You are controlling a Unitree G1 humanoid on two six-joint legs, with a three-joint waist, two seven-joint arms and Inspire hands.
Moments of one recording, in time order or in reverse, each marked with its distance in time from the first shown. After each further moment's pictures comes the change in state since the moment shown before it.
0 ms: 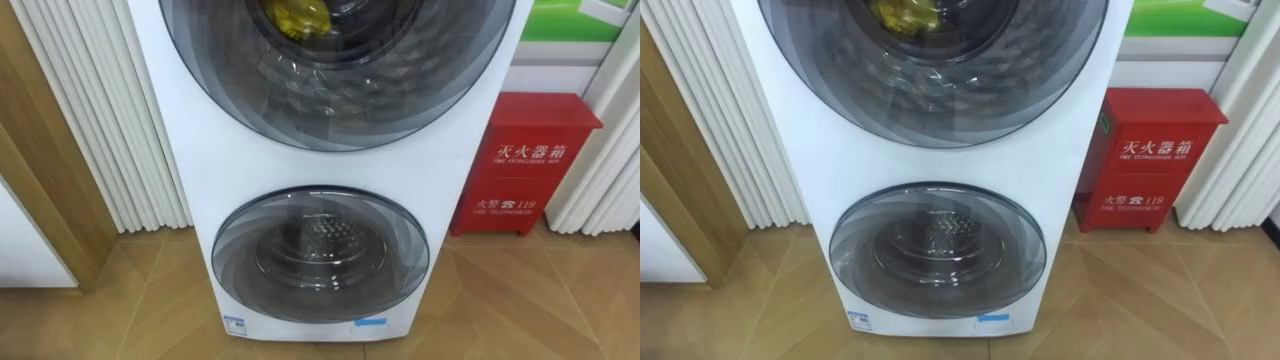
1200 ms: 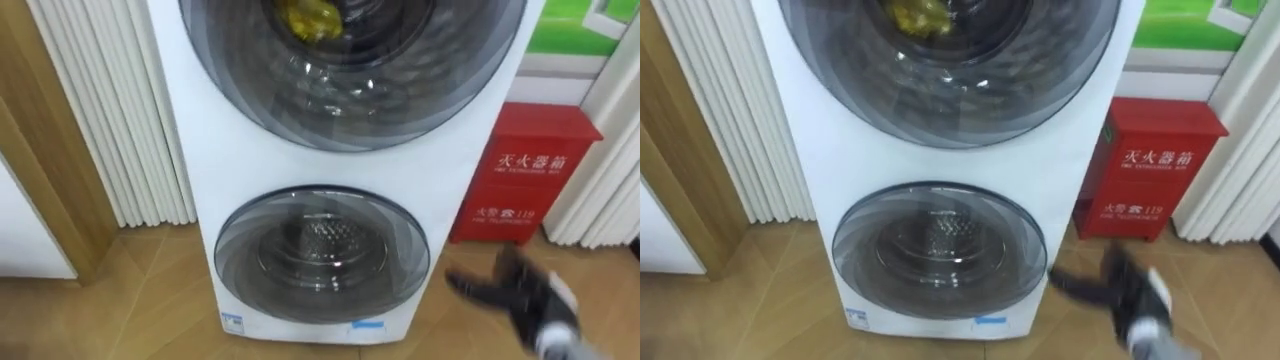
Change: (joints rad) left arm 0.014 0.037 0.041 -0.001 0.052 0.092 -0.010; right arm -0.402 -0.135 -0.188 -0.697 -0.128 0.049 -0.248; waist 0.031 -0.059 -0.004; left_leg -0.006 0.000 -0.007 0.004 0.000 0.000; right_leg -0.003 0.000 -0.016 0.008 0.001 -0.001
